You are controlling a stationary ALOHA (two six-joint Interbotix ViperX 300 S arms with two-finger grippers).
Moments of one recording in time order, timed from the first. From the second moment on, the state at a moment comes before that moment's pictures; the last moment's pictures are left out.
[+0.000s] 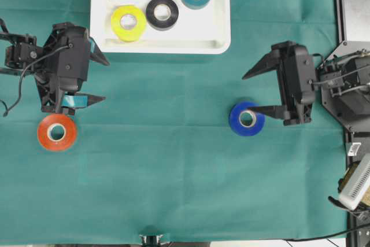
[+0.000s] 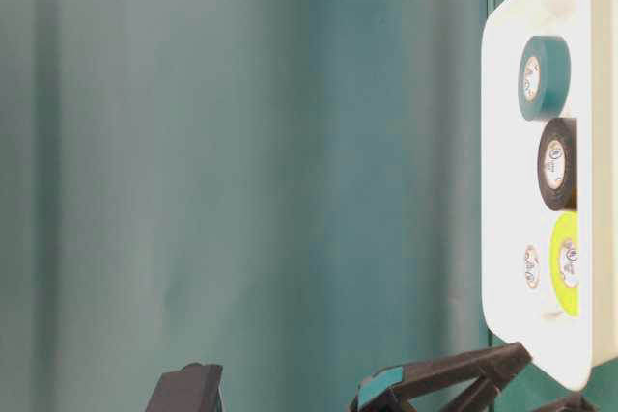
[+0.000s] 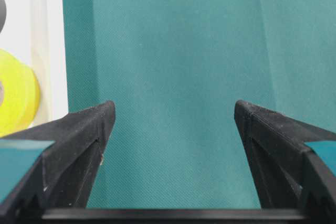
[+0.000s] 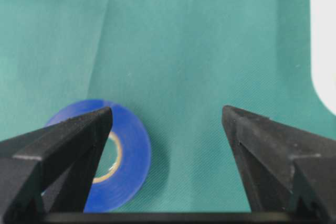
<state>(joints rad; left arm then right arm) -0.02 -0.21 0.86 -0.02 0.10 0.13 0.10 -0.52 1.25 -0.39 -0.07 0.51</state>
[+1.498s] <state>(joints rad) -0.02 -0.19 0.86 -0.03 0.10 0.13 0.14 -0.22 1.18 -0.38 -0.07 0.61</state>
